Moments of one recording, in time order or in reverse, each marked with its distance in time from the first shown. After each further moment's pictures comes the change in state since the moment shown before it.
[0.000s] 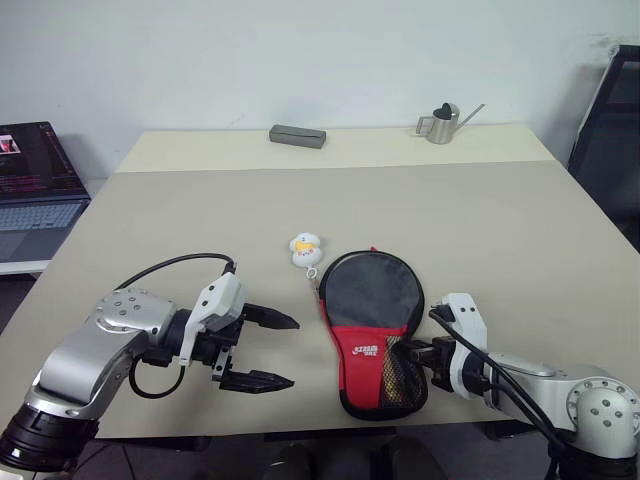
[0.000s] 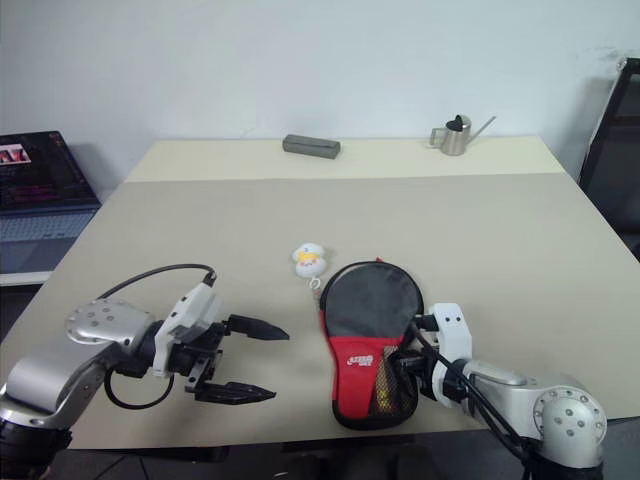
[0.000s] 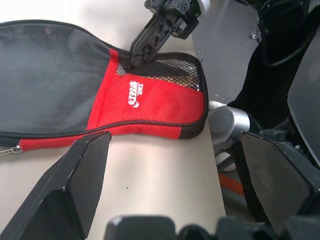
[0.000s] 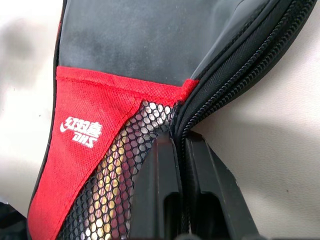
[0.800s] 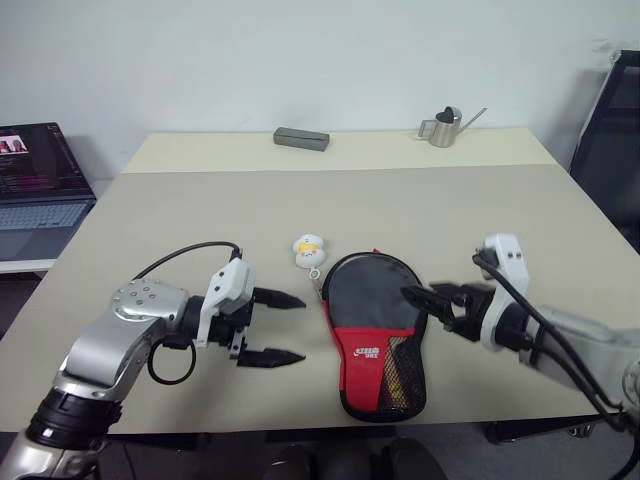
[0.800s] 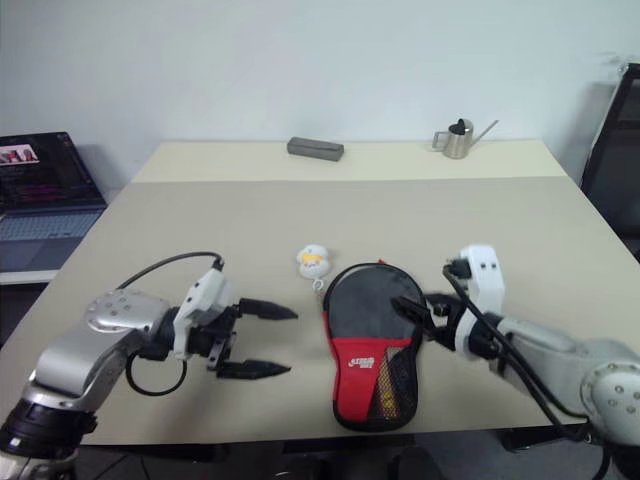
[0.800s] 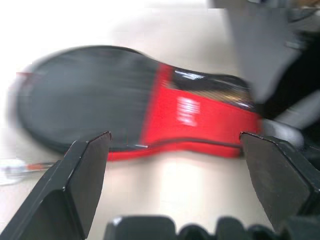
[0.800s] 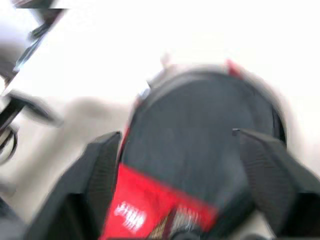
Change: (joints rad) left arm -0.137 -0.113 -0.035 0.144 0.077 -0.070 0.124; right arm -0.210 -0.576 0.114 -0.093 -0.064 -0.498 0.469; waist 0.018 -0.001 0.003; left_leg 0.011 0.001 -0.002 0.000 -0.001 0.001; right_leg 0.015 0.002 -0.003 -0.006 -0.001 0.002
